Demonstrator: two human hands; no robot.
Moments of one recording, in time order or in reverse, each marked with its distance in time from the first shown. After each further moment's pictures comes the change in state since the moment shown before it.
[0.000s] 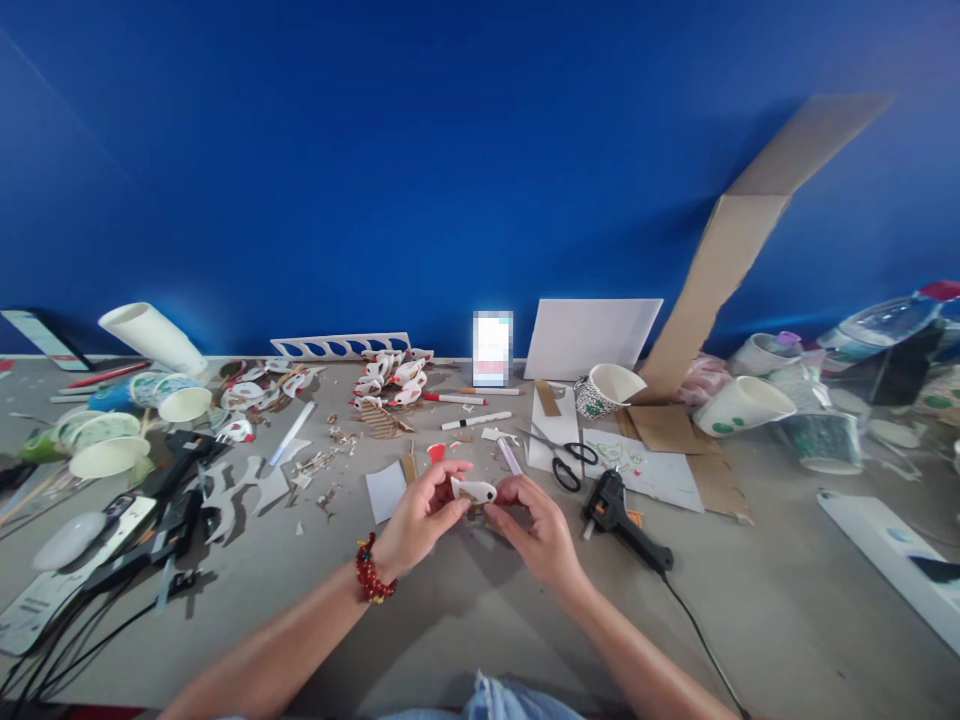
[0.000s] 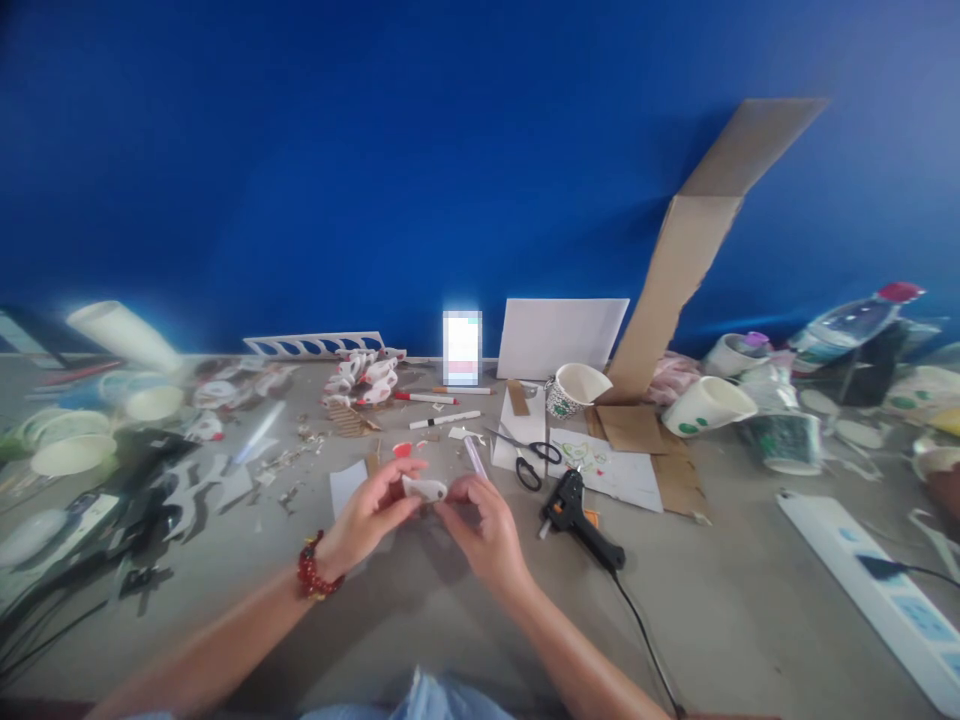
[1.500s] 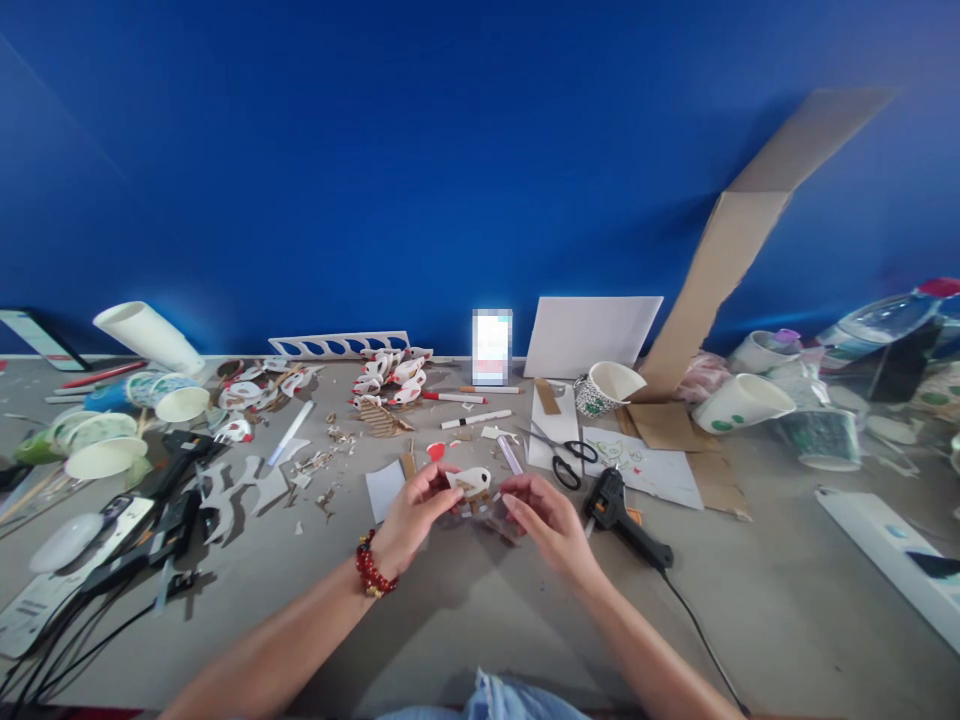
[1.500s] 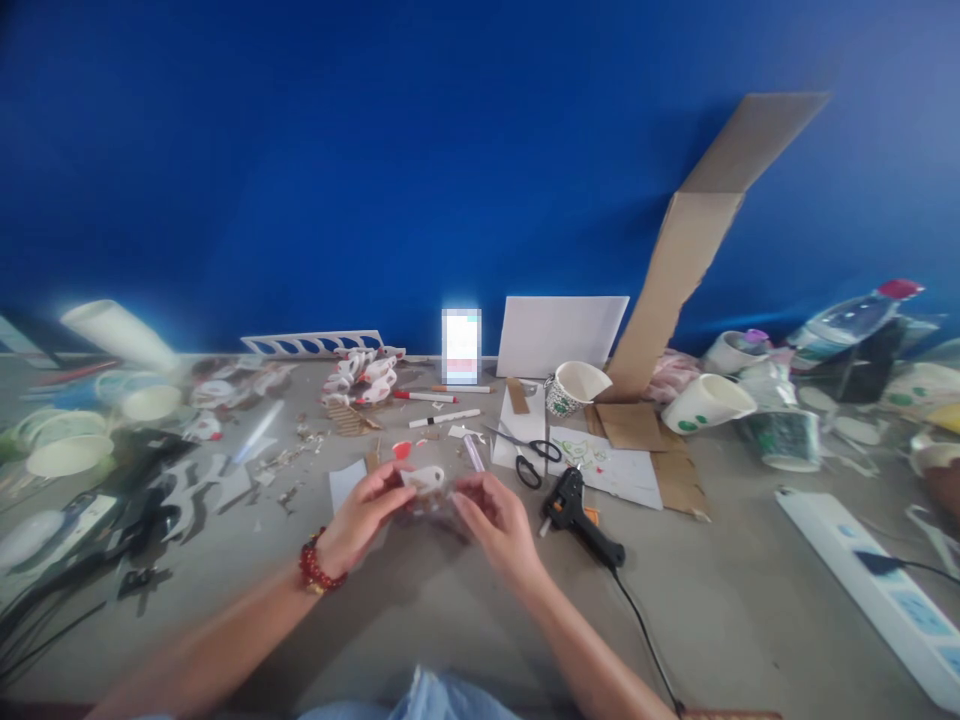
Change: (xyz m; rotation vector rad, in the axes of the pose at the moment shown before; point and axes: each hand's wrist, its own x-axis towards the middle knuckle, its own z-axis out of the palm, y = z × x) left_hand 0.003 -0.008 0.001 -0.287 0.110 -0.161; right_hand -0.002 0.005 -0.011 0.253 -0.062 0.292
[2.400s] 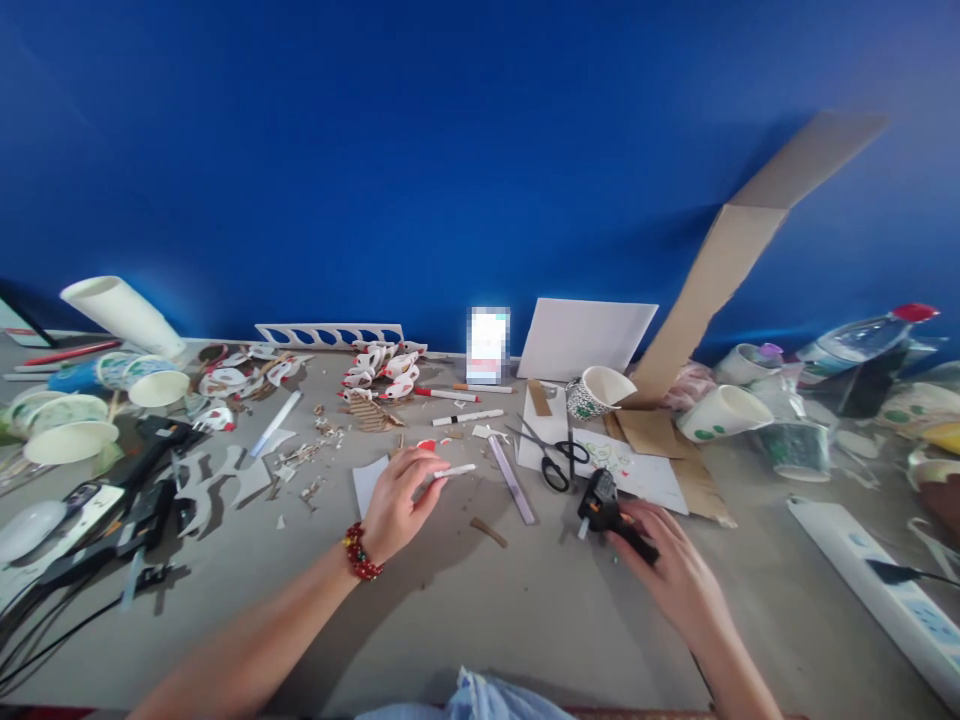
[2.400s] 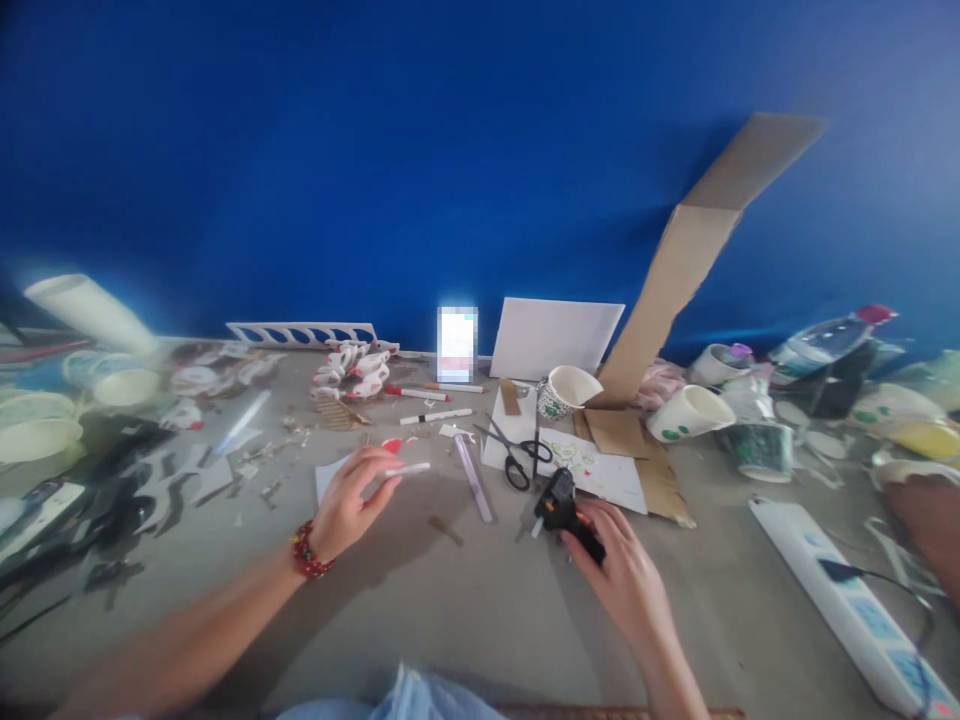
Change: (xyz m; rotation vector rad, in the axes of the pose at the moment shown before) left_hand 0.012 0.002 -0.017 0.855 0.130 0.843; right_hand -0.053 0.041 -0.149 -0.972 0.265 -0.201
